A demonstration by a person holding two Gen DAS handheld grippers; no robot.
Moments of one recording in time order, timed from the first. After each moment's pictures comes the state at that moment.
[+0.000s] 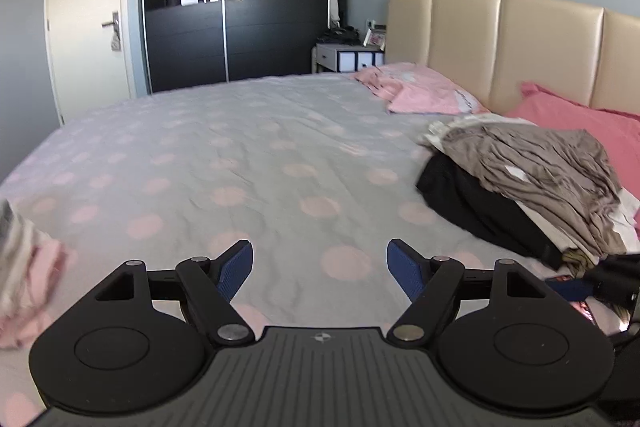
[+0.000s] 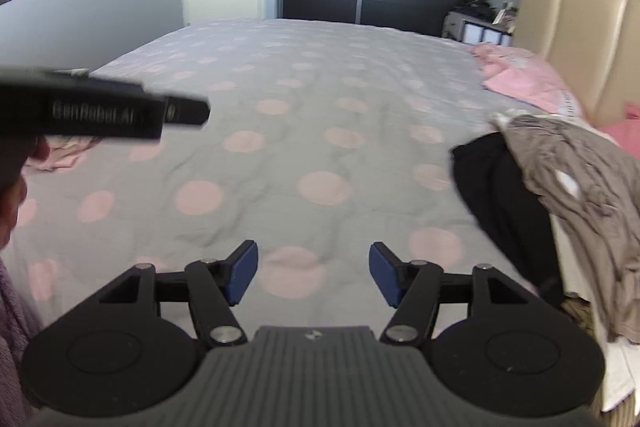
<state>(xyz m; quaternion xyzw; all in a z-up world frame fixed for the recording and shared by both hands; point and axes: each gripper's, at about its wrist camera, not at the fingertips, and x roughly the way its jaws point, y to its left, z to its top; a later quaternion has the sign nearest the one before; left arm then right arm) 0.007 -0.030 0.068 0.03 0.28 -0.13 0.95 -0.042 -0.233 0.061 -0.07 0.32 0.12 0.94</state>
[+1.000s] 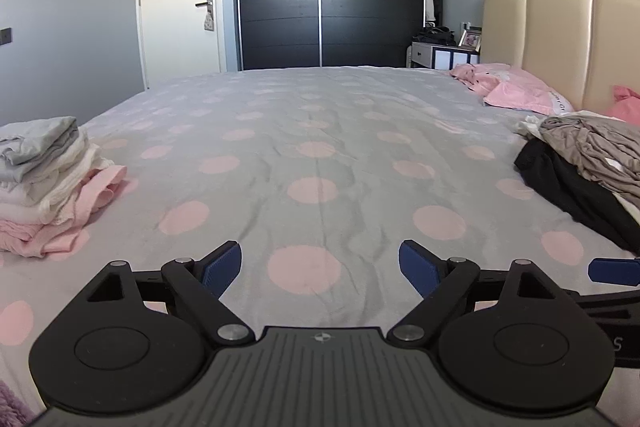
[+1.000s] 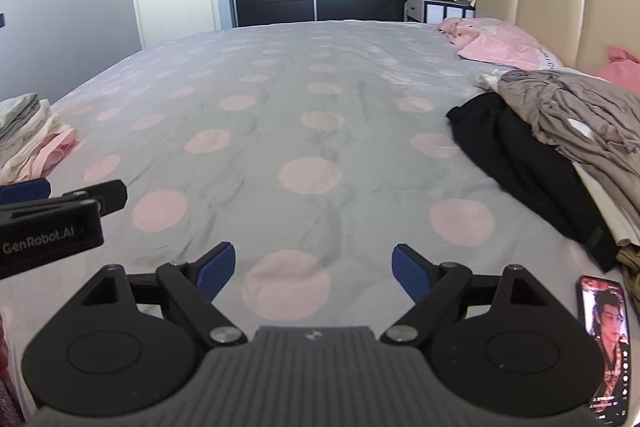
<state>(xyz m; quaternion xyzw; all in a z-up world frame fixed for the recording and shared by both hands) -0.007 0.004 -0.007 0.02 0.25 0.04 0.97 0.009 -0.200 -0.013 0.00 0.31 0.09 0.95</state>
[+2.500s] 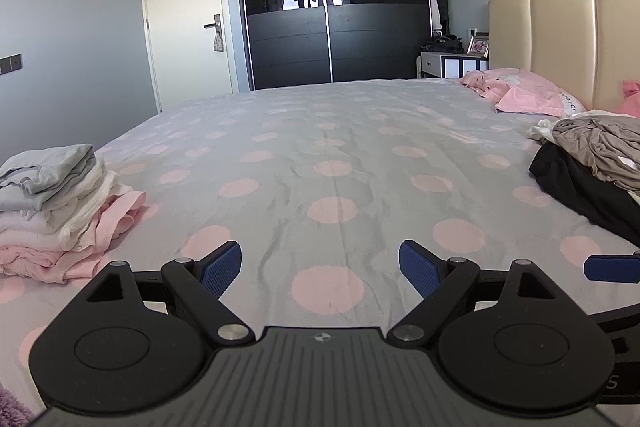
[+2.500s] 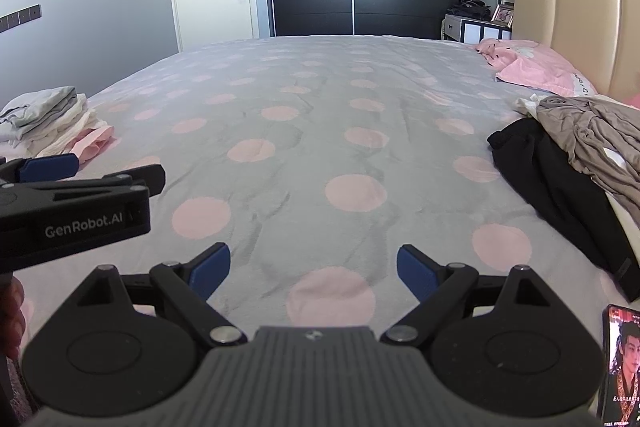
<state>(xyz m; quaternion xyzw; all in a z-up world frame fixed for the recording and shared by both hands) -0.007 0.008 -0.001 0.04 0.24 0.05 0.97 0.004 -0.186 -0.007 -0.02 0.29 0.14 0.95</state>
